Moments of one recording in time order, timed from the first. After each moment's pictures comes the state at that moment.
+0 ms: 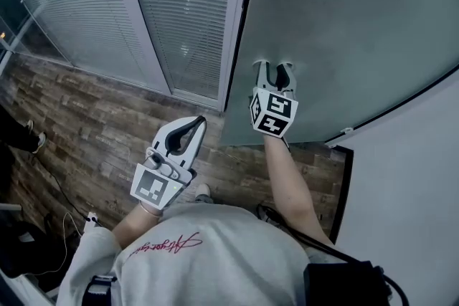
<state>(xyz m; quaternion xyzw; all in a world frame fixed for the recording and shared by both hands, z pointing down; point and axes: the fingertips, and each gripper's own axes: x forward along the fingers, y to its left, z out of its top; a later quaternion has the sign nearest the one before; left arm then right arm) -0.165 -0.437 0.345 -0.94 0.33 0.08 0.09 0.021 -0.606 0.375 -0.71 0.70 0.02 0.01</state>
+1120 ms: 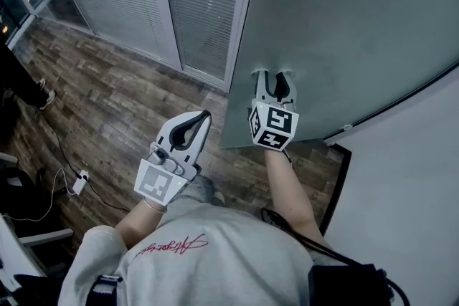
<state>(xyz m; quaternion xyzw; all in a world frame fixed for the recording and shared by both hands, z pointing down) -0.128 -0.292 0.341 -0.91 0.40 0.09 0.10 0.012 -0.448 0.375 -0.64 0.77 0.02 0.01</state>
